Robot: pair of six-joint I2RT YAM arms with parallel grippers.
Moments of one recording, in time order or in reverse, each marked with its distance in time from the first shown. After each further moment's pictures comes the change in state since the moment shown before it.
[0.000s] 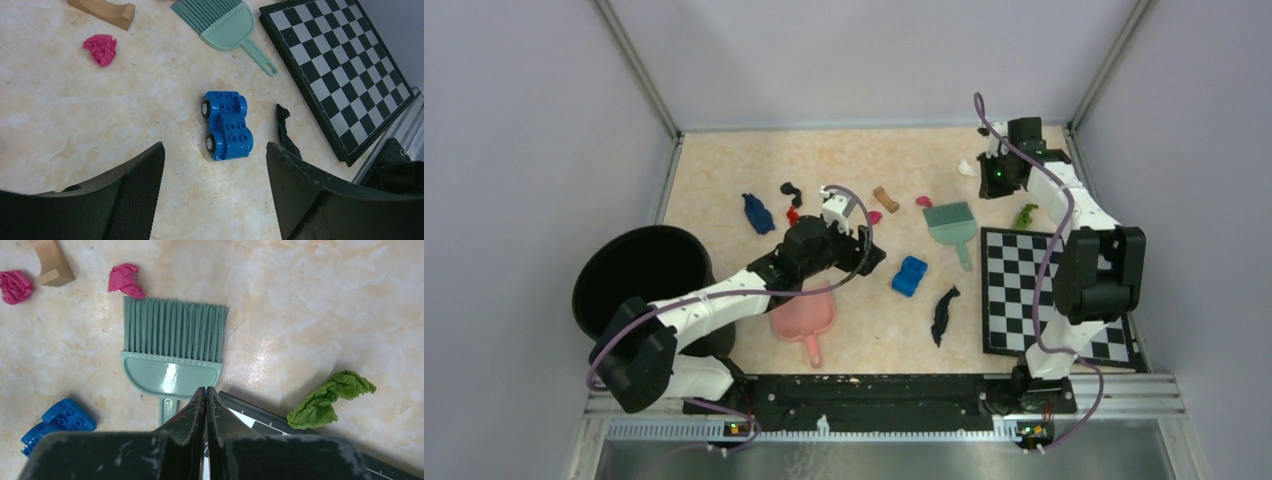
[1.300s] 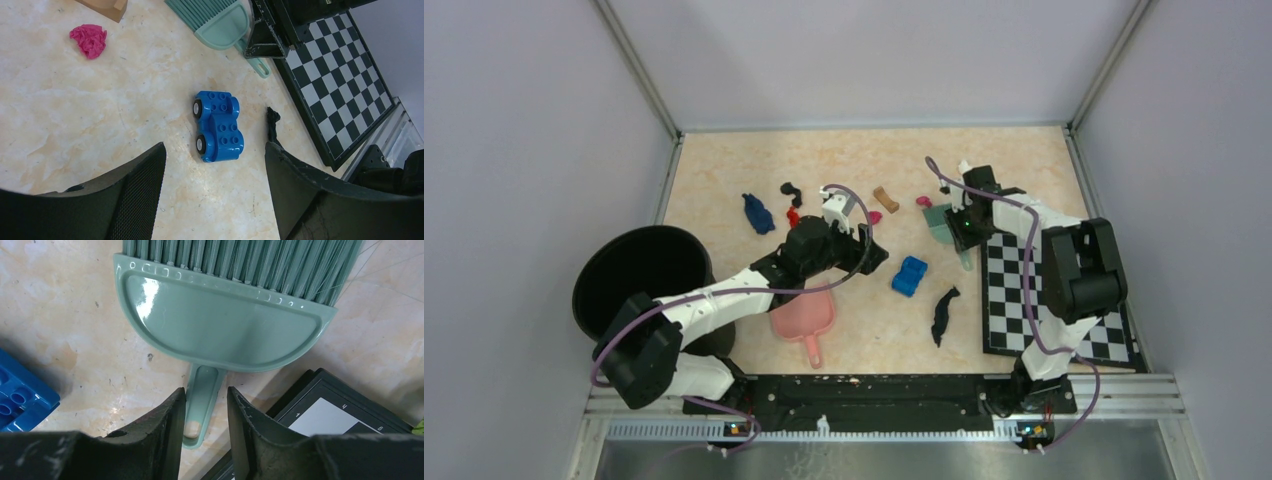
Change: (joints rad) left arm 0.000 0.039 -0.002 0.035 0.017 -0.093; right arm 0.172 0.007 -0.314 0.097 0.123 -0.053
